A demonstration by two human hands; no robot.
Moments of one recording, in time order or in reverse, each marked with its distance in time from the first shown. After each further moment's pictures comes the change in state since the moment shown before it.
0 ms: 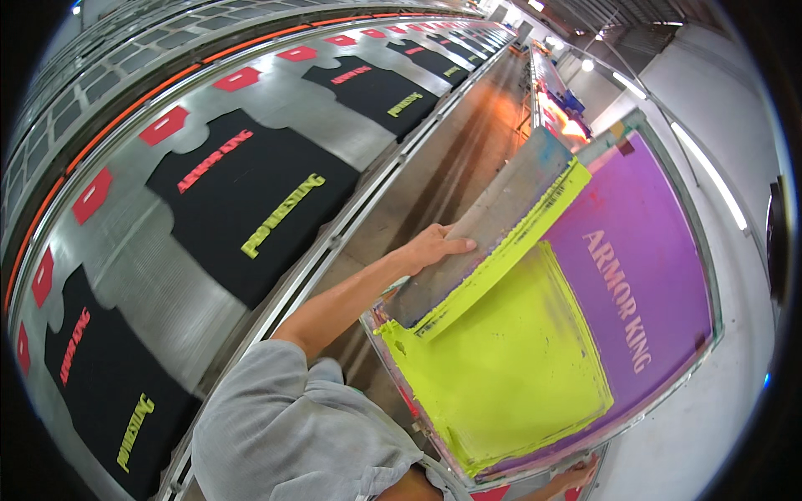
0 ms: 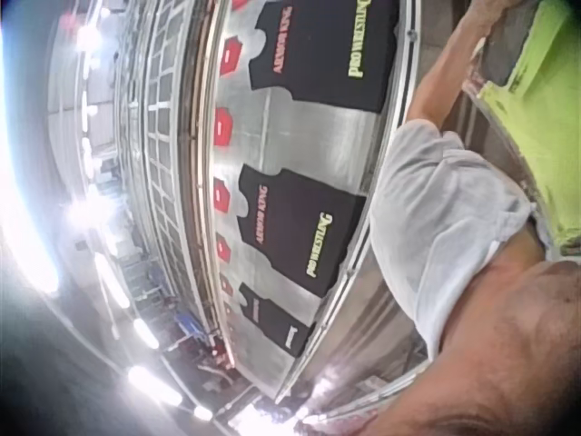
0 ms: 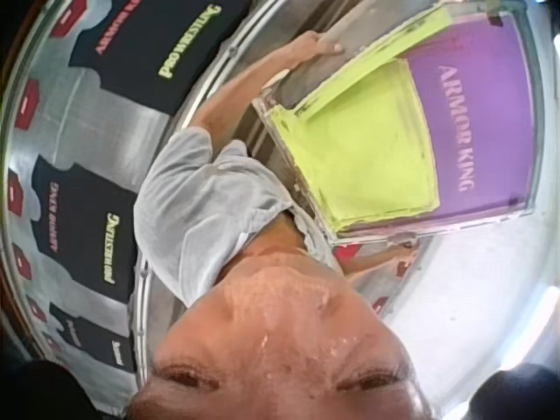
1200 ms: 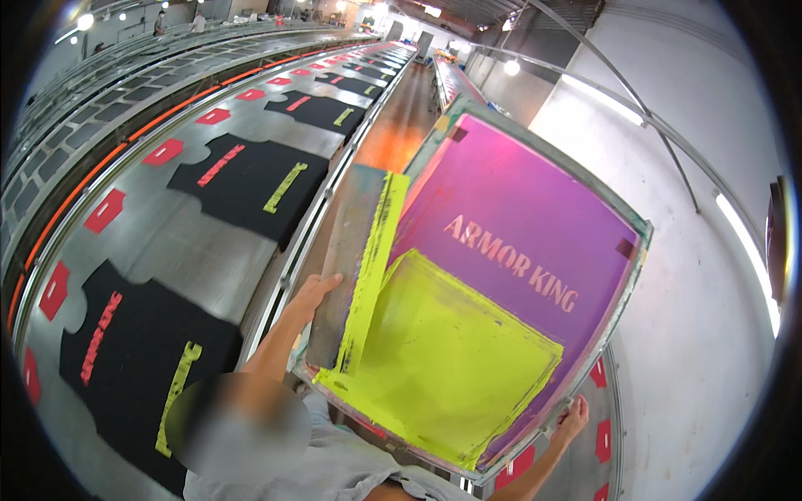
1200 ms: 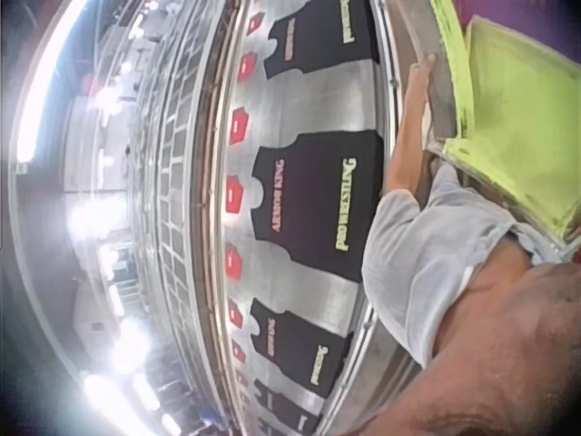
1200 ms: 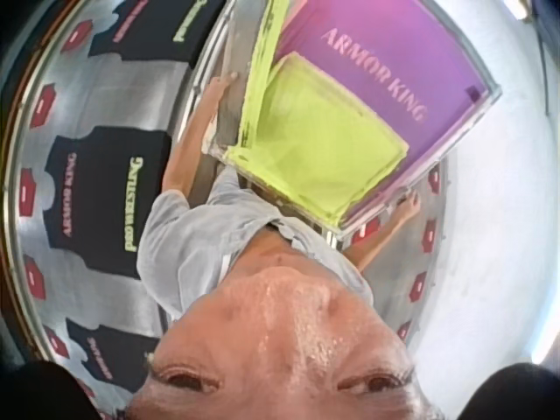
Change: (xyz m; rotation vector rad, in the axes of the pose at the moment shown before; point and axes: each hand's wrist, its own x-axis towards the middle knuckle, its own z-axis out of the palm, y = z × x) left_hand -0.037 -0.025 0.027 -0.154 0.178 -0.146; right_hand 0.037 -0.123 -0.033 0.056 -0.349 0.112
